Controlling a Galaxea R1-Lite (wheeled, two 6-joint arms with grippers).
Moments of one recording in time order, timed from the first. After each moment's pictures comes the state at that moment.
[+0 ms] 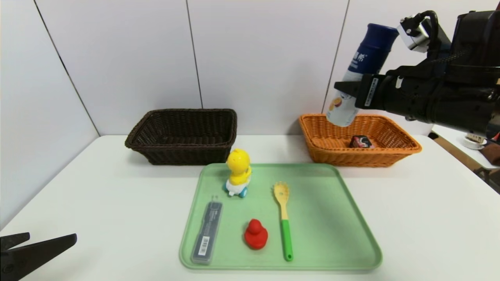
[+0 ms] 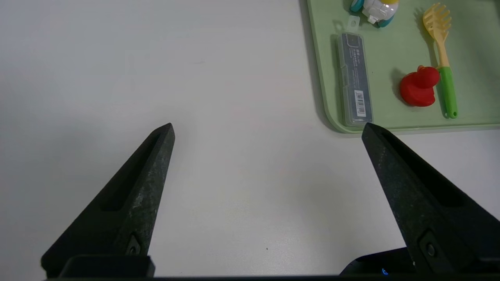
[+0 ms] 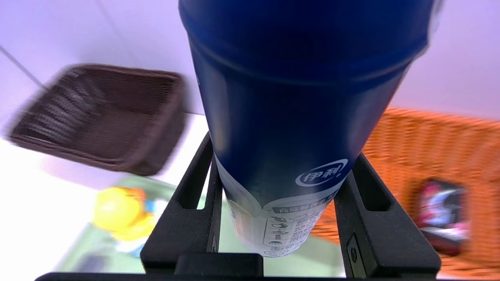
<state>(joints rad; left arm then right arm) -0.06 0.82 -0.73 0.45 -0.19 -0.19 0.37 1.57 -1.17 -0.29 -0.02 0.11</state>
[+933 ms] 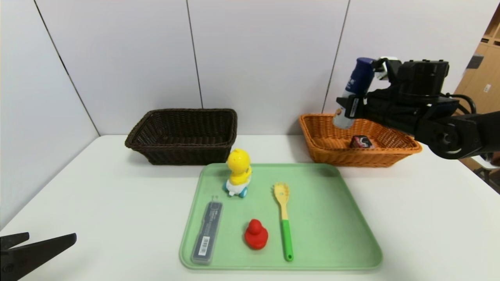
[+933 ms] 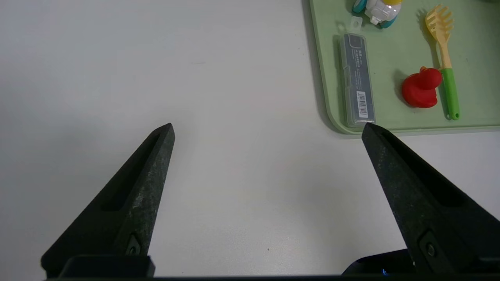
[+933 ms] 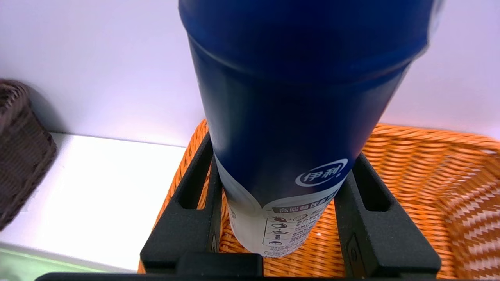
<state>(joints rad) -0.06 0.82 -0.73 0.45 -0.19 -0.19 0.19 1.92 -1.22 -0.57 -0.01 0.05</state>
